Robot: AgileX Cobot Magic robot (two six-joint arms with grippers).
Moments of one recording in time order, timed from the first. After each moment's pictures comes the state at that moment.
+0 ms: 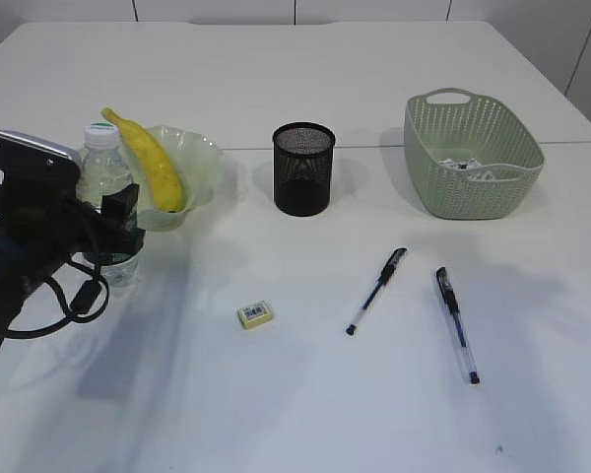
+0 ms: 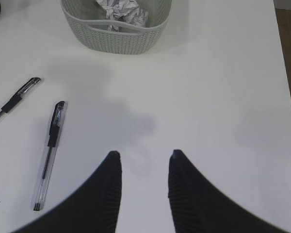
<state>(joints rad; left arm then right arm) -0.33 1.95 -0.61 -0.18 -1.10 0.23 0.01 1.20 -1.01 -0.14 0.77 0.00</state>
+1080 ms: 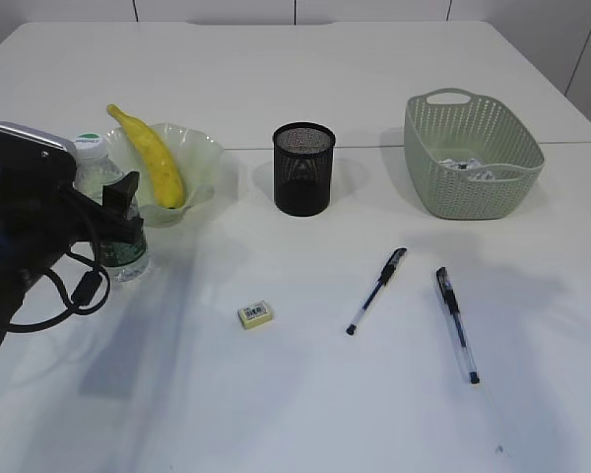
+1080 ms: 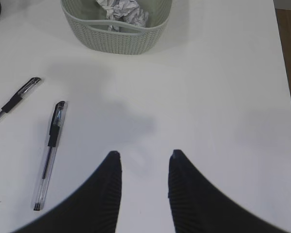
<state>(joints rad) -0.33 1.95 -0.62 -0.19 -1.14 0.23 0.01 1.20 -1.01 -0.14 0.77 0.00</state>
